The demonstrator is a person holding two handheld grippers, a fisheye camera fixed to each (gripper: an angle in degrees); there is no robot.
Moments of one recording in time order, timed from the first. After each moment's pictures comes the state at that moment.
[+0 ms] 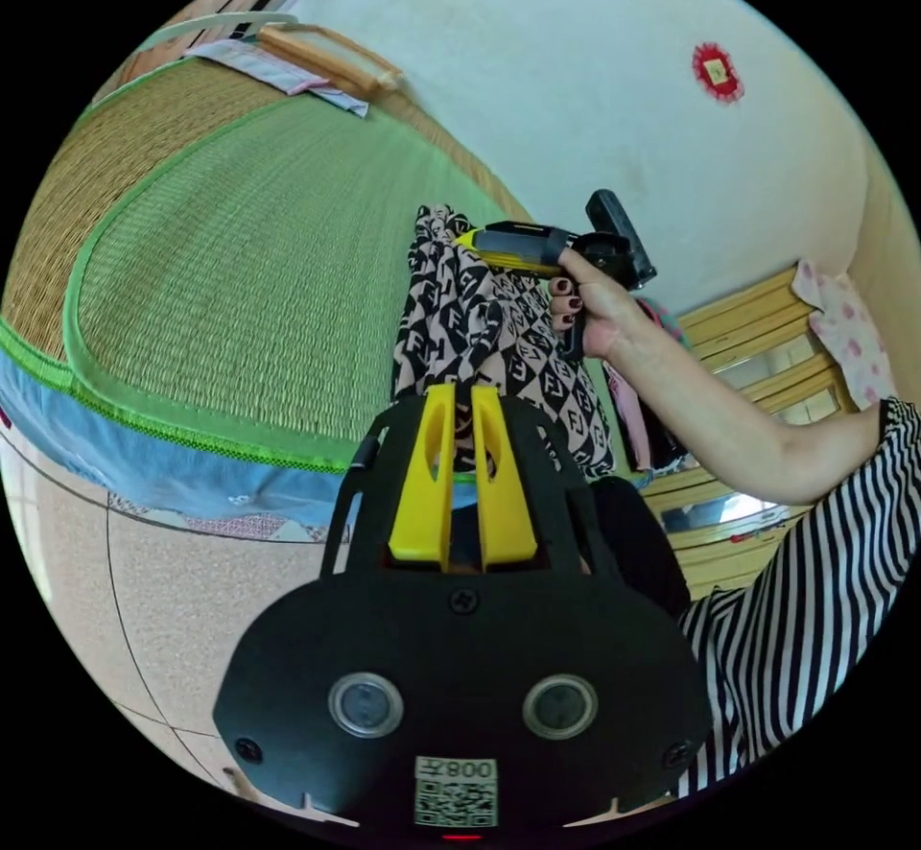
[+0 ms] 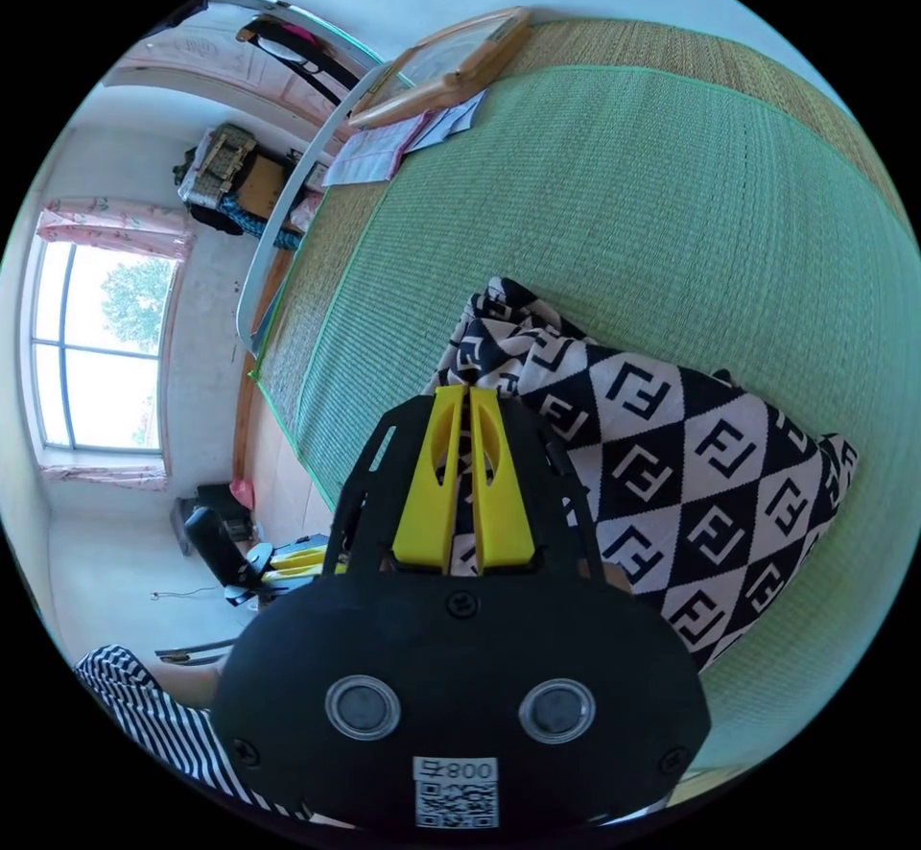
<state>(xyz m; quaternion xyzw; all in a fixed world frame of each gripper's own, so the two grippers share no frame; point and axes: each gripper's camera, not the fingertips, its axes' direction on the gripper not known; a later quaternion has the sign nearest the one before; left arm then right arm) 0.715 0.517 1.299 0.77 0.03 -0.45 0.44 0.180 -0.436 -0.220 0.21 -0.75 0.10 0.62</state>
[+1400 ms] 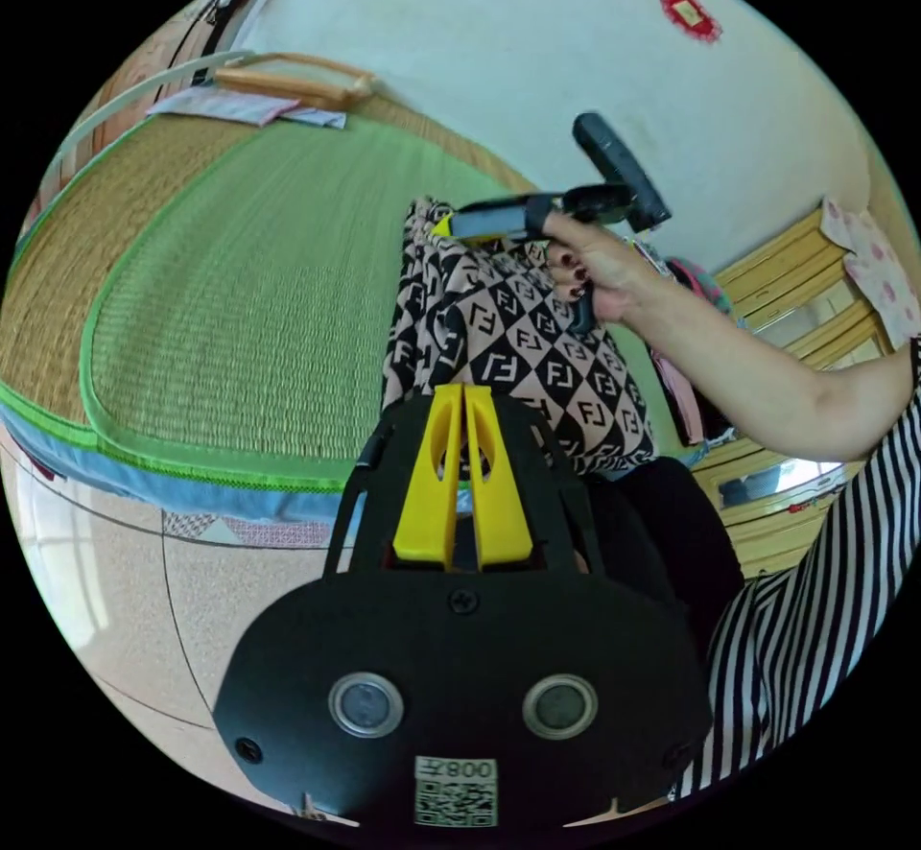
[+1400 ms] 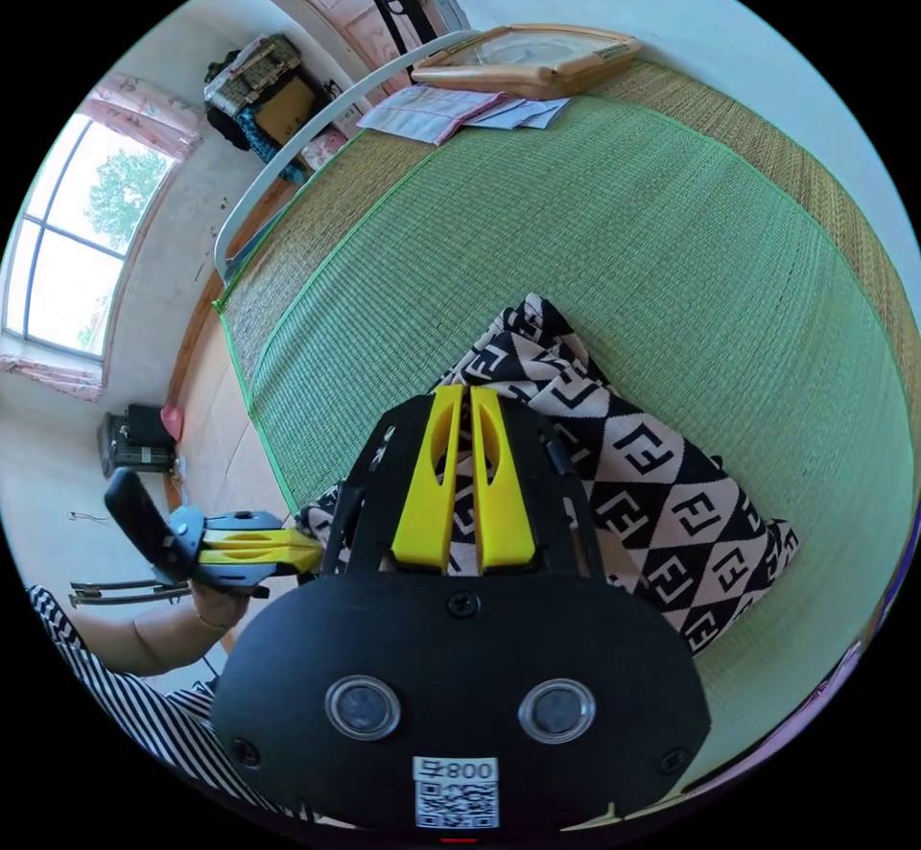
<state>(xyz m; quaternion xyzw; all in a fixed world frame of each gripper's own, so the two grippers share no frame) 0.619 0.362 1.307 0.72 -0.04 -0.49 0.49 0.218 -0.428 -0.287 0.28 -0.65 0.02 0.70</state>
